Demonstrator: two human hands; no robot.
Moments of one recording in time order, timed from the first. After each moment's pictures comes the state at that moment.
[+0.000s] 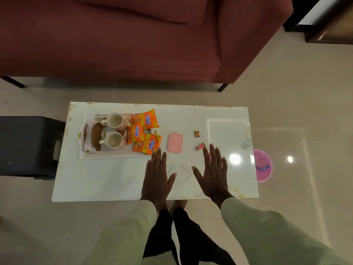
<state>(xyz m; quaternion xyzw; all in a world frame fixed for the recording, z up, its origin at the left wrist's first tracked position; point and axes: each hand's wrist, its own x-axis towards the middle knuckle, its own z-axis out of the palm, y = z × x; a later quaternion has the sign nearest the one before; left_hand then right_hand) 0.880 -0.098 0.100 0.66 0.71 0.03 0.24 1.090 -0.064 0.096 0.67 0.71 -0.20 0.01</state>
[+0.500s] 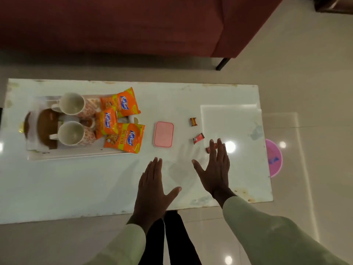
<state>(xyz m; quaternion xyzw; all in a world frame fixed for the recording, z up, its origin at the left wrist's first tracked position) 0.916 -0.105 -0.041 0.60 0.72 0.08 0.35 1.124 -0.039 -0.064 0.73 0.64 -0.23 -0.06</state>
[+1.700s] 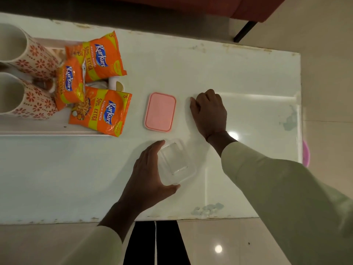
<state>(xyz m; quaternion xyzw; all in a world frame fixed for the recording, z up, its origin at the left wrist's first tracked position) 0.927 -0.080 -0.149 0.60 0.68 0.15 0.40 1.096 0.097 -0.193 0.63 0.76 -0.05 -0.17</state>
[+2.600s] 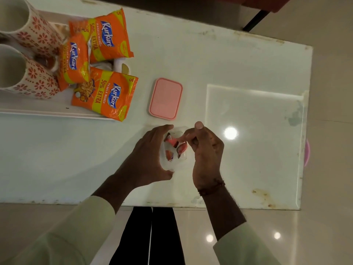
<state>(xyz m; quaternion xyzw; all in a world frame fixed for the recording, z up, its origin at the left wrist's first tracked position) 0.907 -0.061 -0.155 0.64 0.61 0.12 0.44 1.053 -0.028 -0.107 0.60 0.33 -0.58 -0.44</state>
